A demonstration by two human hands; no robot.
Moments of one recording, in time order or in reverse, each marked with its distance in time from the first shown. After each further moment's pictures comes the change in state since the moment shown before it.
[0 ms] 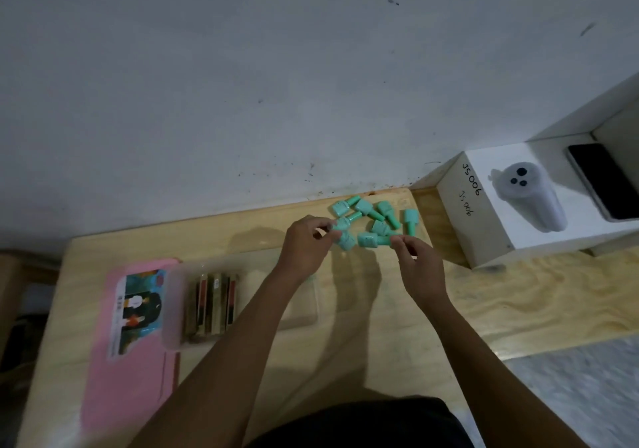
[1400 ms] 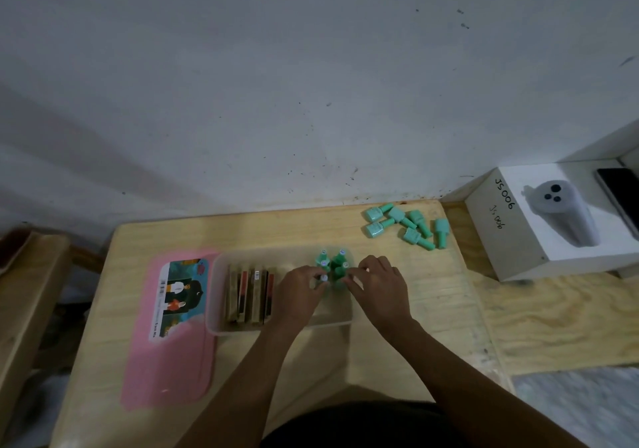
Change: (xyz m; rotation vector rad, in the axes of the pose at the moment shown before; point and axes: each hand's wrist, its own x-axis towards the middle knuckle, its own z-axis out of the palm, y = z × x) left_hand -0.069 -0.095 -0.048 0.290 0.031 0.023; right_hand -0.064 -0.025 0.103 -0.784 -0.076 -0.621
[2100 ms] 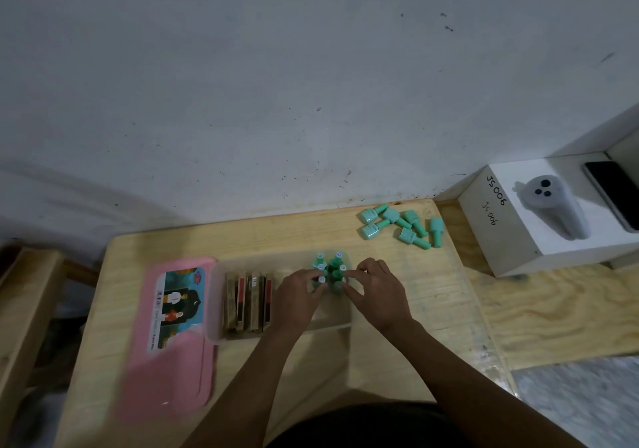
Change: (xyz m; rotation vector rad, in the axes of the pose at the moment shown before) left_hand 0.004 -0.007 0.007 -0.022 0.013 0.003; right_hand -0.003 0.004 0.000 0.167 -0.106 0.073
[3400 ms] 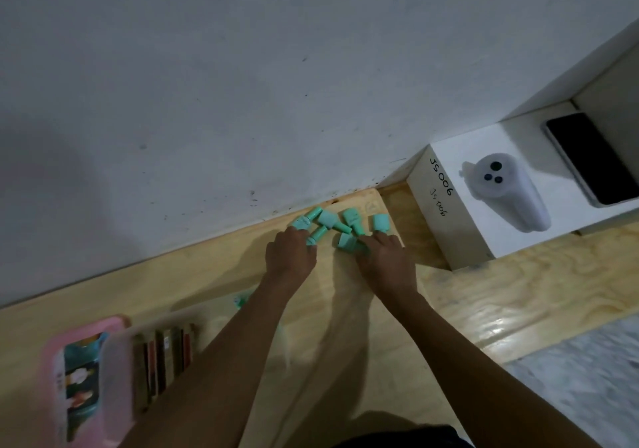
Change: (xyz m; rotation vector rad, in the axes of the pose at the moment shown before) left_hand 0.145 0.112 0.099 0.530 -0.245 -0.033; right_hand 0.062 0.156 -0.024 -0.068 -0.121 0.348
